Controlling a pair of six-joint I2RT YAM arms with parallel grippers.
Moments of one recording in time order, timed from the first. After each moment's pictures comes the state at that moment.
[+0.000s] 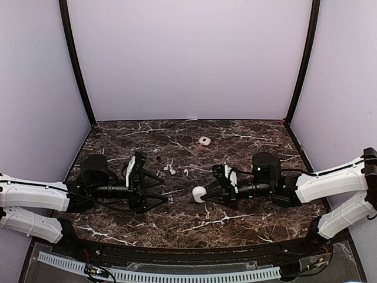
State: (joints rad) left arm -0.86 1.10 0.41 0.49 0.54 -0.23; right arm 0.96 1.35 0.53 0.50 -0.54 -0.23
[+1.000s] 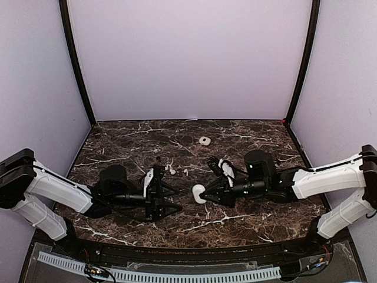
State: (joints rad) left arm -0.94 1.43 0.38 0.85 0.52 -0.15; right arm 0.96 1.37 0.60 0.32 -0.44 0.12
